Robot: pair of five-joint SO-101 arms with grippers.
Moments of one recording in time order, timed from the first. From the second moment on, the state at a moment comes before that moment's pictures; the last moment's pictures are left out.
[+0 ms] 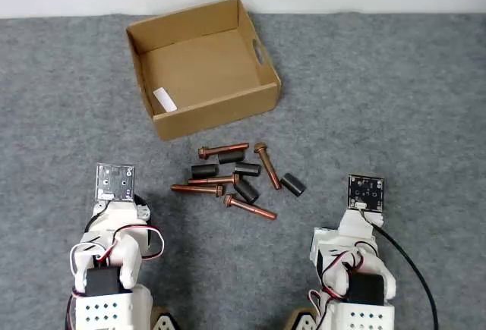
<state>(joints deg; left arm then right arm) -10.1 -91.8 97.1 51.6 -0.1 1.1 -103.3 95.5 74.2 -4.8</state>
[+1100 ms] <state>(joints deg) -10.1 -91.8 97.1 51.6 -0.1 1.1 -103.3 95.5 71.3 -4.8</state>
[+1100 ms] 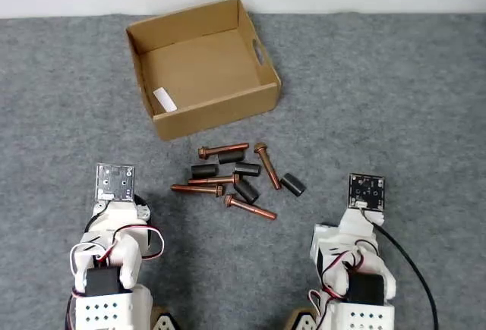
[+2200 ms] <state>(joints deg) -10.1 -91.8 97.1 51.6 -0.1 -13.7 -20.0 33.3 75.5 28.6</state>
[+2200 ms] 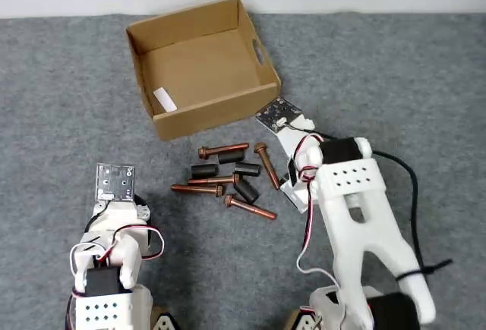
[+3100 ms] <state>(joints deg) -10.1 -91.8 97.1 51.6 -0.1 -18.1 4.2 33.0 54.9 30.2</state>
